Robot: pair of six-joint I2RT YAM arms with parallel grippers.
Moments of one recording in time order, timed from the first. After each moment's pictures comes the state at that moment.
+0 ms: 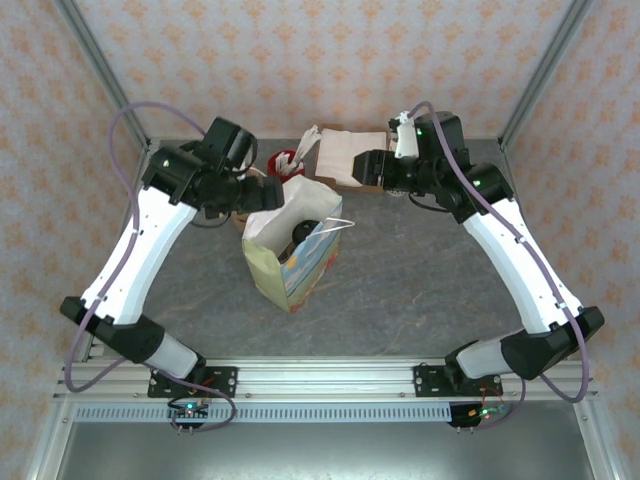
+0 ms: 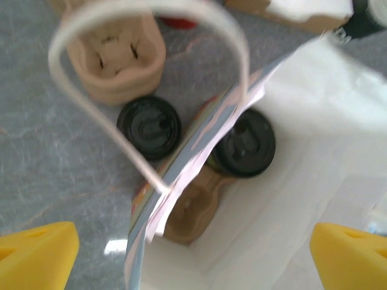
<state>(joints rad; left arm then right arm) -0.44 1.48 1.88 -1.47 -0.03 -0.61 0.46 1.39 1.68 -0.86 -0.31 0.47</state>
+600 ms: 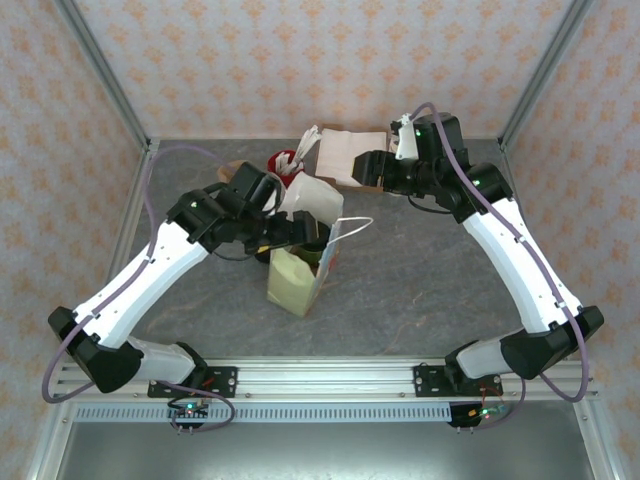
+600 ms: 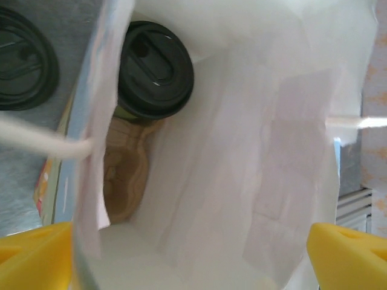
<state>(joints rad) -0.63 1.34 1.51 -1.13 0.17 -0.79 0.46 1.40 1.68 -0.88 -0.31 0.54</state>
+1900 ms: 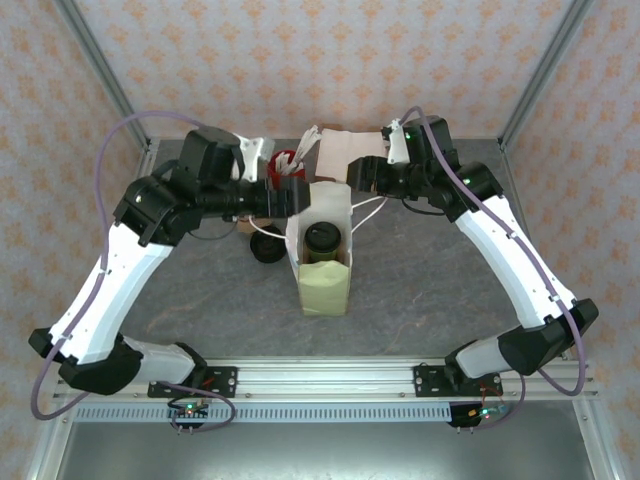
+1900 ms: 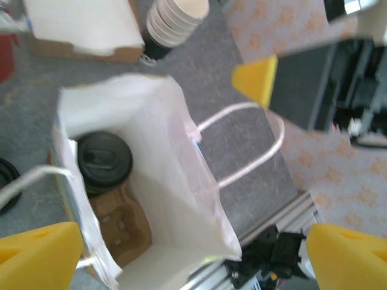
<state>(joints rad) -0.55 1.35 1.86 -1.15 0.23 -0.57 0.49 1.42 1.67 -0.89 -0.30 0.52</state>
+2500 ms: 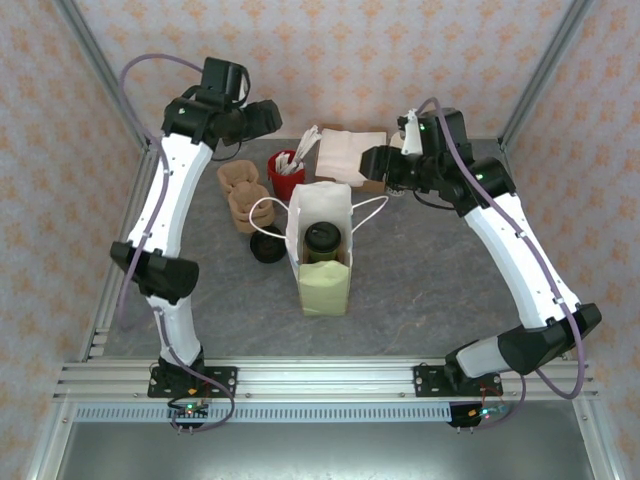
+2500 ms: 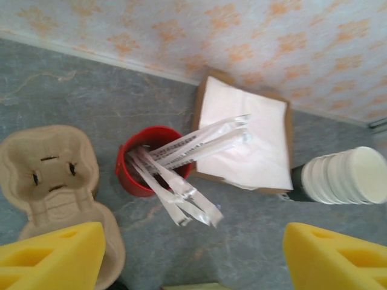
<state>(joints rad) -0.23 1.95 2.38 -1.19 0.03 -0.51 0.43 1.42 1.72 -0.92 -0.26 0.50</state>
